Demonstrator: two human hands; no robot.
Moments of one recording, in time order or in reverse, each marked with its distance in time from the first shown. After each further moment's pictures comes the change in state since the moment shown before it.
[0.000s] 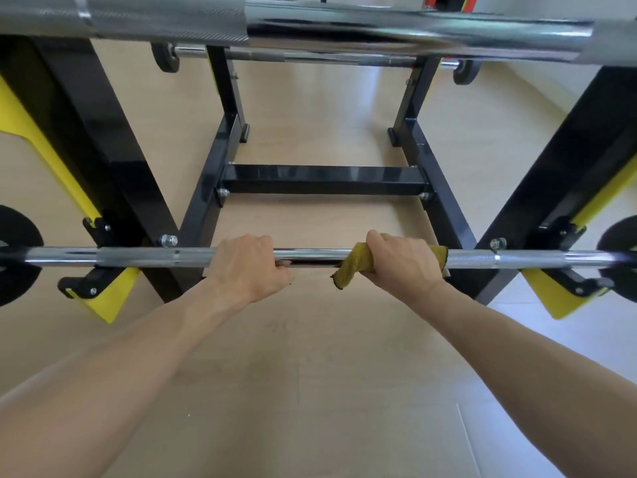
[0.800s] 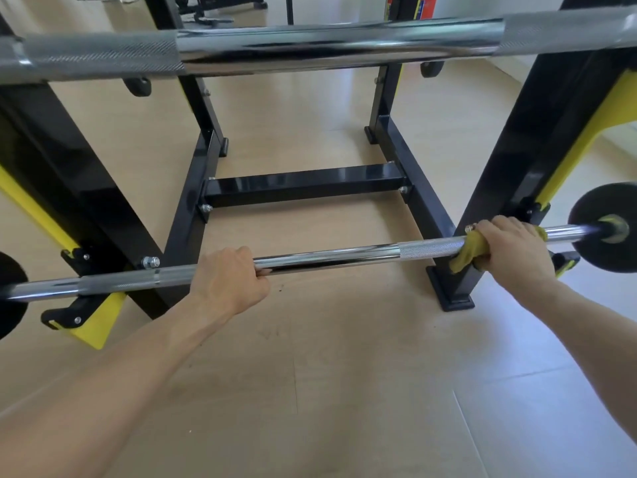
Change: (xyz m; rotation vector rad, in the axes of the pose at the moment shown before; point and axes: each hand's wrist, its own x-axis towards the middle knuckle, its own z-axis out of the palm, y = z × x) left_hand 0.001 0.004 0.003 0.126 -0.017 -0.032; right_hand -0.086 0.162 0.014 -0.036 0.096 0.400
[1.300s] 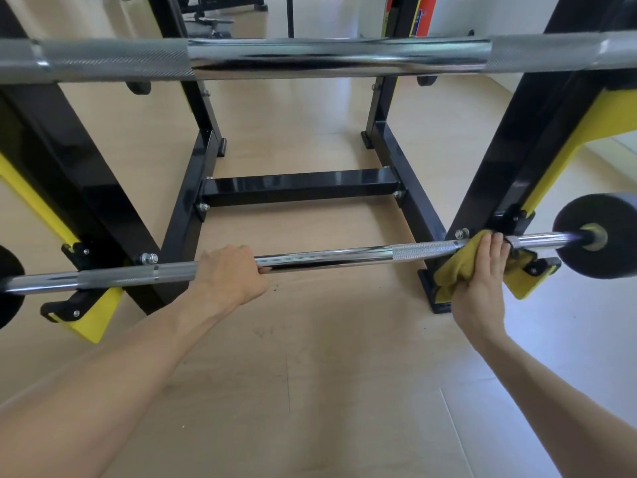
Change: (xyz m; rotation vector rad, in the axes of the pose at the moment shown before) left_hand 0.005 0.006 -0.006 -0.021 -0.150 -0.042; right_hand -0.055 -0.051 0.026 0.719 0.125 0.396
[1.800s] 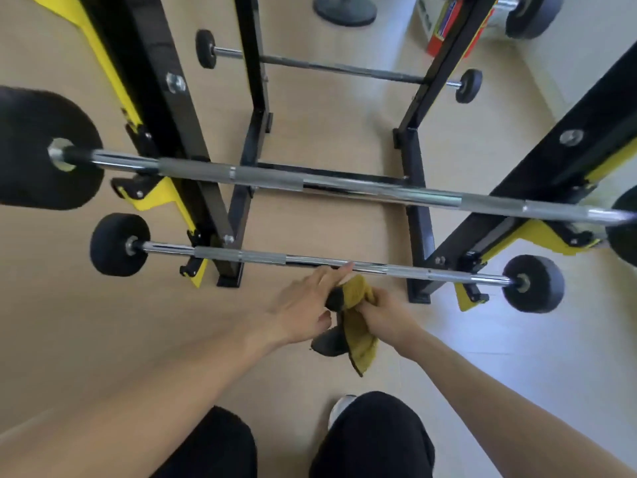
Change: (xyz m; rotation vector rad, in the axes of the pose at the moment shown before) left_hand -0.147 0.007 -0.189 -0.596 -0.304 0.406; right_hand -0.072 -0.305 -0.149 0.167 -0.961 0.223
